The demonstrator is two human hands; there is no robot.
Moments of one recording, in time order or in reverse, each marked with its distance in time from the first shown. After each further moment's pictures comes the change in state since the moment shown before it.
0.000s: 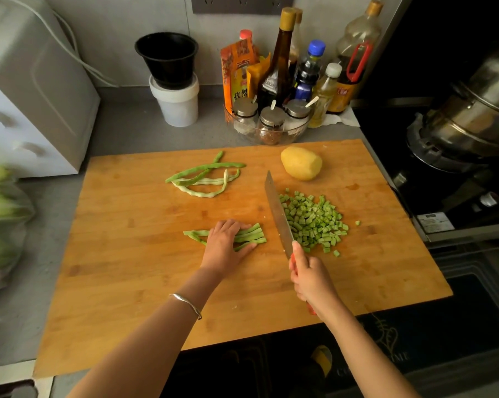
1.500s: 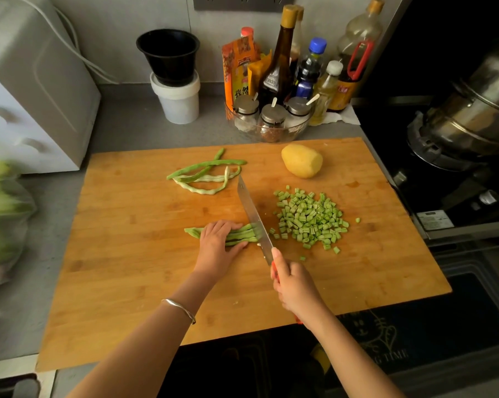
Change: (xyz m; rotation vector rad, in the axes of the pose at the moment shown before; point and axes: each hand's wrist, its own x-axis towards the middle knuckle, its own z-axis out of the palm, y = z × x) left_hand -0.015 -0.012 -0.001 -0.060 0.125 -0.001; right_hand -0.022 -0.003 0.024 -0.028 -0.122 -0.074
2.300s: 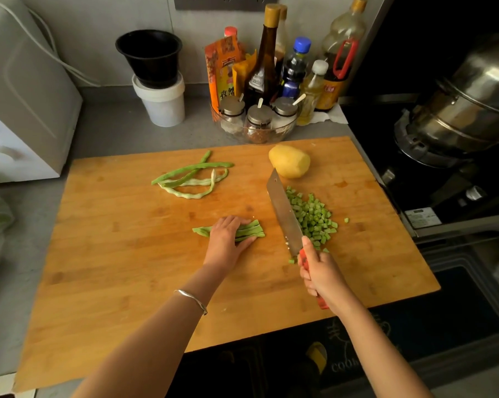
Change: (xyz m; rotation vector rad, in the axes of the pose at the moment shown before) left_hand 0.027 0.026 0.024 -0.025 -0.092 0.013; right_hand 0.019 0.009 -0.064 0.162 0.092 0.107
